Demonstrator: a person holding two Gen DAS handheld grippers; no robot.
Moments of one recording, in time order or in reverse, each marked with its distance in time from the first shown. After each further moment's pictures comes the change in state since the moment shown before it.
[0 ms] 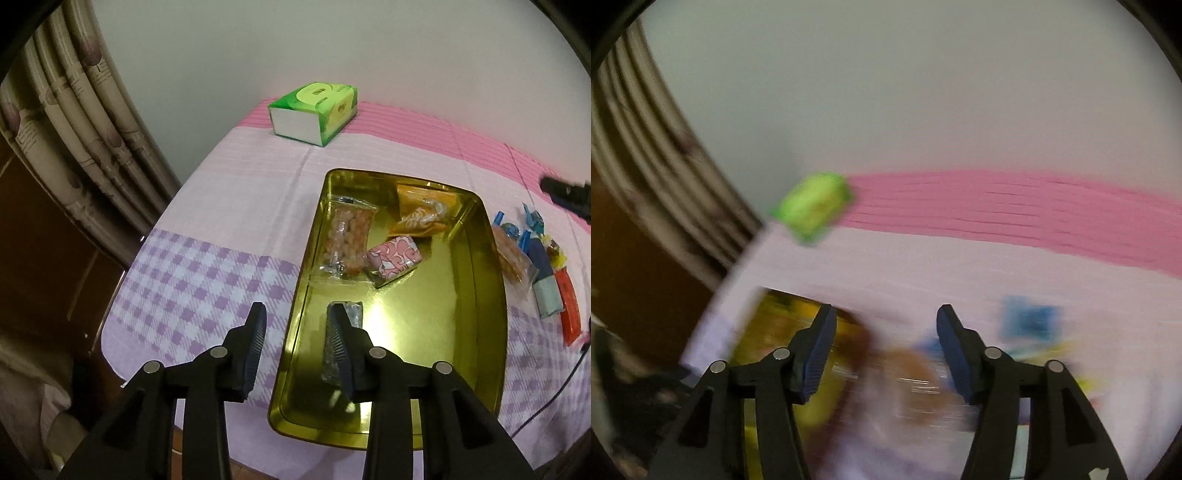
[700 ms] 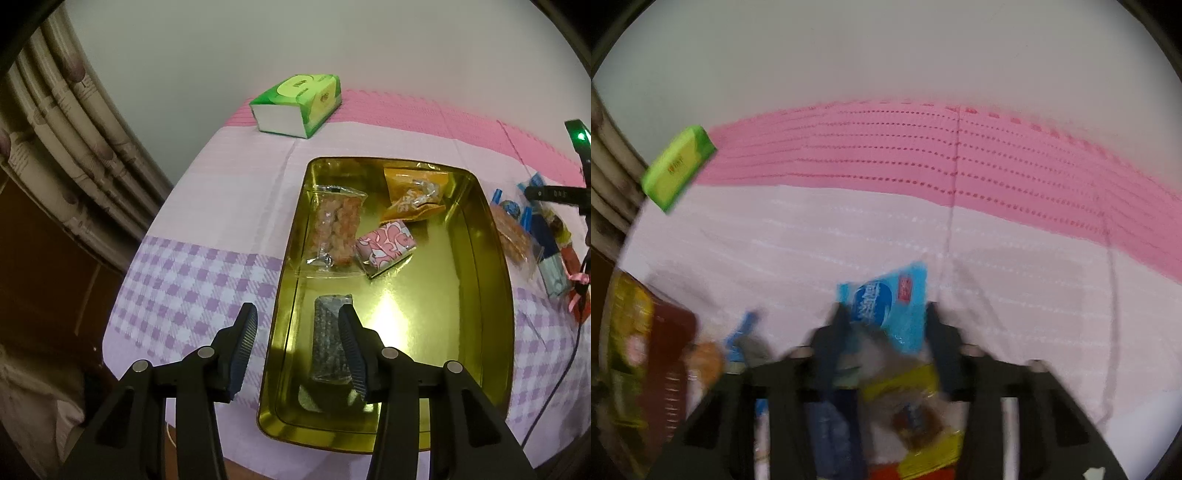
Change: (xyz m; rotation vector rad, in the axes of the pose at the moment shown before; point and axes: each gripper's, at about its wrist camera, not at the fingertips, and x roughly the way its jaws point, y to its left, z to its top) left arm 0.008 -0.015 -0.004 0.078 0.011 0.022; right arm 0.072 -0.061 0.007 -0.006 0.156 -0.238
